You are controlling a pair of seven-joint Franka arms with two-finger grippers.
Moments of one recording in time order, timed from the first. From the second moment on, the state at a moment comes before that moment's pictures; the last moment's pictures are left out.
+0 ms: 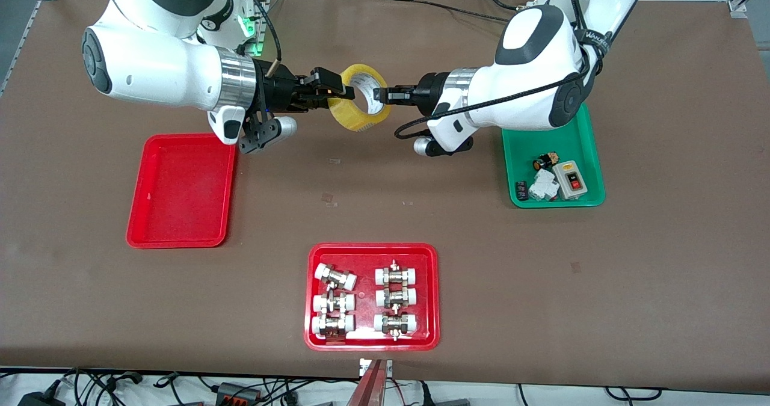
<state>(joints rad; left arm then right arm) -0.12 0.38 -0.51 -1.52 -0.79 1.85 -0.62 0.39 0.24 0.07 -1.53 0.83 1.76 0.20</state>
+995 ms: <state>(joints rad) 0.07 0.37 -0.47 -1.51 -0.49 1.58 -0.52 0.31 0.31 0.04 -1.54 0.82 1.76 0.17</state>
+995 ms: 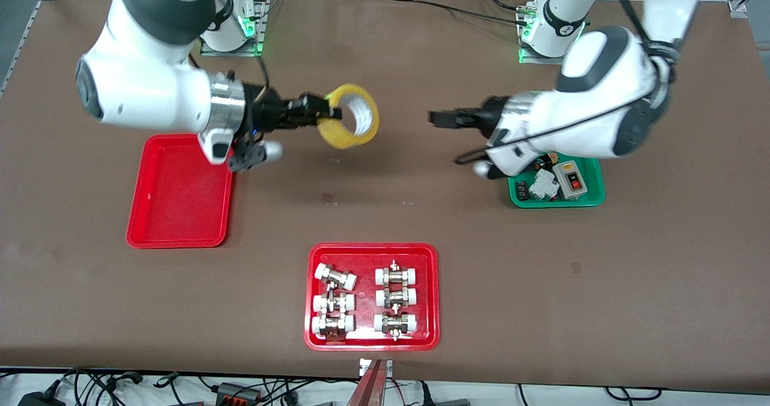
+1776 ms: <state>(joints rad) 0.27 0.24 -0.47 -1.50 -0.02 1.50 0.02 -0.24 0.58 0.03 -1.57 0.65 1.61 -0.27</state>
